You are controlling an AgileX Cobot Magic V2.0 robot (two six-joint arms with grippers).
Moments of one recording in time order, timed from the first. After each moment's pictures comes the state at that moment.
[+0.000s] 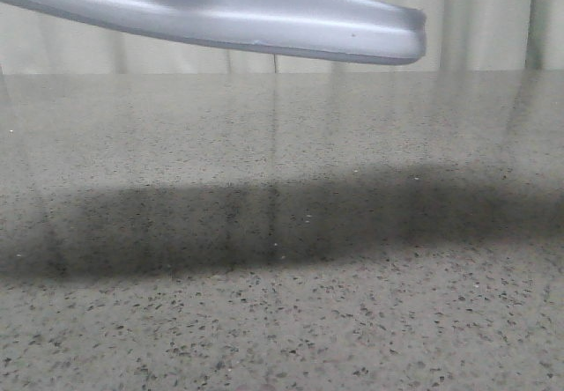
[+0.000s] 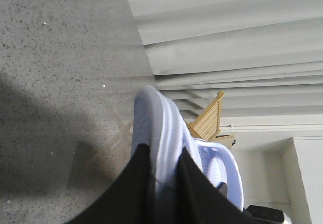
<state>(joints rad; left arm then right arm) -0.18 0.58 -0.41 -1.52 0.64 0.11 0.14 0.69 -0.70 1.00 0.58 -0.16</state>
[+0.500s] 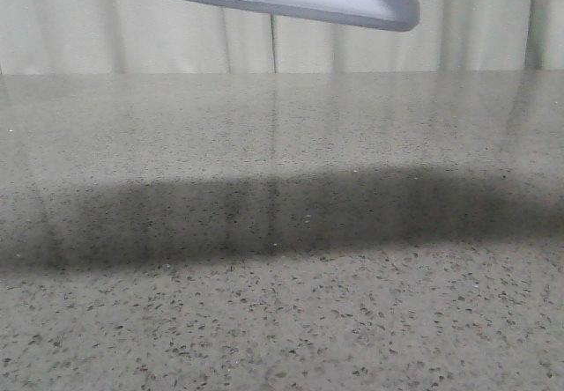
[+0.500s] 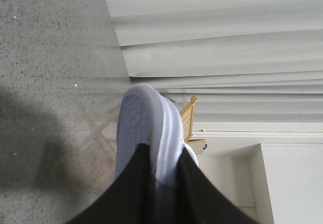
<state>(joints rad) -0.18 0.58 -0.41 -1.65 0.64 0.14 0.14 0.69 -0.56 1.21 0.51 -0.19</state>
